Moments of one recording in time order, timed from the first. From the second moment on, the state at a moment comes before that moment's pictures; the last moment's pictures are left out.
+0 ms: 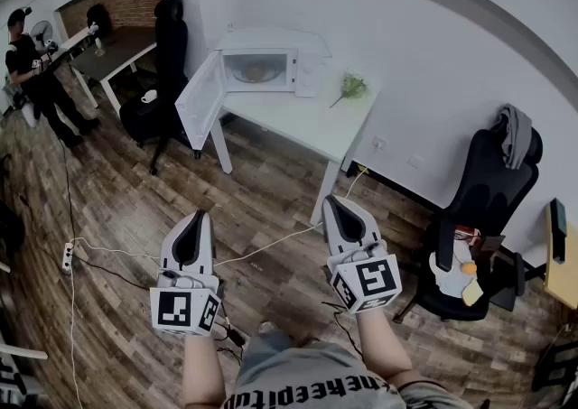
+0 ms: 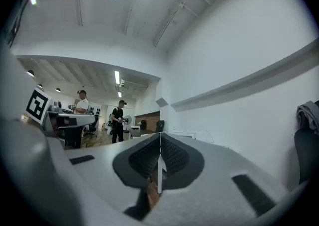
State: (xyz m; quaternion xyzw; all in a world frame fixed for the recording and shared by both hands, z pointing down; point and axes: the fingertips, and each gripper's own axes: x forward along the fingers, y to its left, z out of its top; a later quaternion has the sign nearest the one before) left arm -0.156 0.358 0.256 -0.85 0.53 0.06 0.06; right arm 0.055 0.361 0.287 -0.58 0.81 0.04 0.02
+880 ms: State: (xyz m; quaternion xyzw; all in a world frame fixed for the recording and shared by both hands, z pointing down) left arm -0.194 0.343 0.255 -0.84 0.53 0.06 0.06; right arm 0.028 0.349 0.287 -0.59 0.80 0.04 0.02
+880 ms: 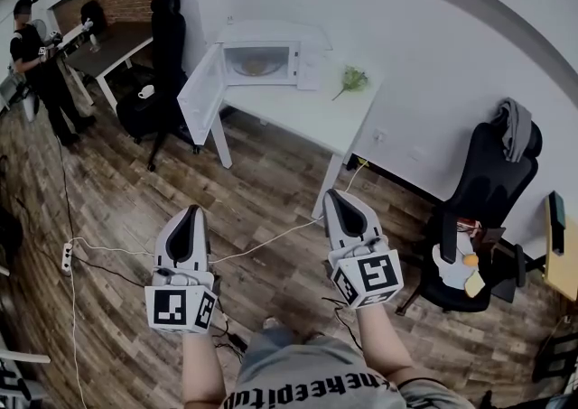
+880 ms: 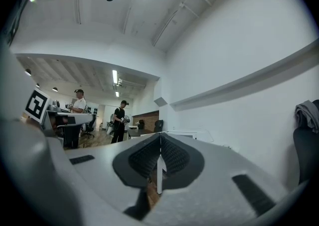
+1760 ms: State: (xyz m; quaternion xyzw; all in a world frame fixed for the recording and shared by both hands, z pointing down) left arm -0.209 0.241 0.262 -0.85 0.52 0.07 0.07; right arm 0.013 0.247 0.301 -0.61 0.79 0.02 0.04
